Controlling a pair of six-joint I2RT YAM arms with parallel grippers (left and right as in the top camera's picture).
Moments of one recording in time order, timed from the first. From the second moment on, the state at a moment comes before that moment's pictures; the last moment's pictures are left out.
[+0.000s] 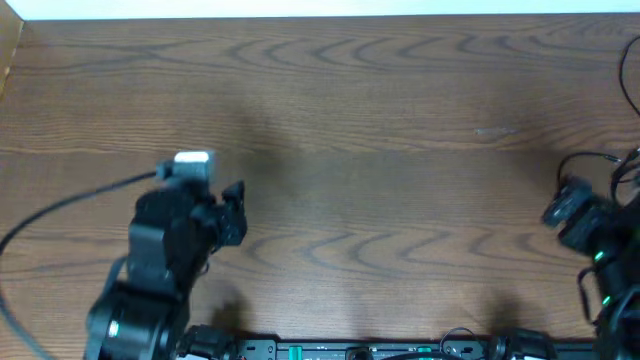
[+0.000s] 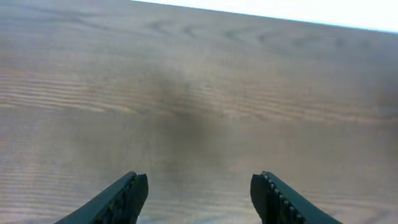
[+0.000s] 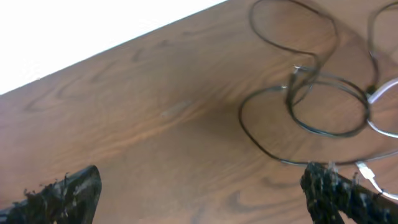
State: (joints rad) left arm -0.25 0.68 0.93 -0.84 -0.06 -0.25; right arm -0.14 0.65 1.08 -1.00 0.11 0.27
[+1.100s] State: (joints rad) left arm -0.25 0.33 0.78 -0.99 -0.13 -0.36; right arm -0.08 0.31 0.79 -0.99 -0.18 0.15
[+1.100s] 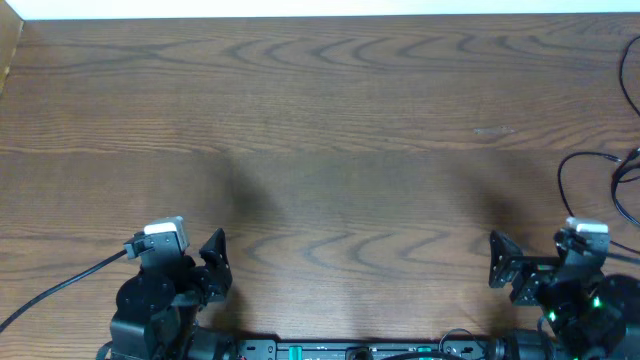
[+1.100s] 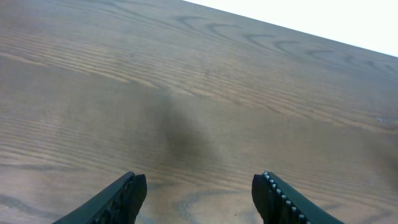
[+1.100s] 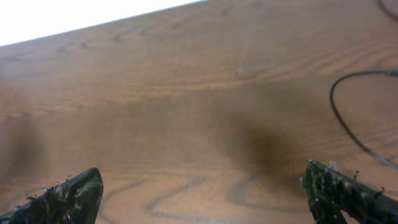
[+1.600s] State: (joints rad) left arm -0.25 0.31 0.71 -0.97 -0.13 -0.39; right arm -0.08 0.27 0.72 -0.97 -0.18 0.16
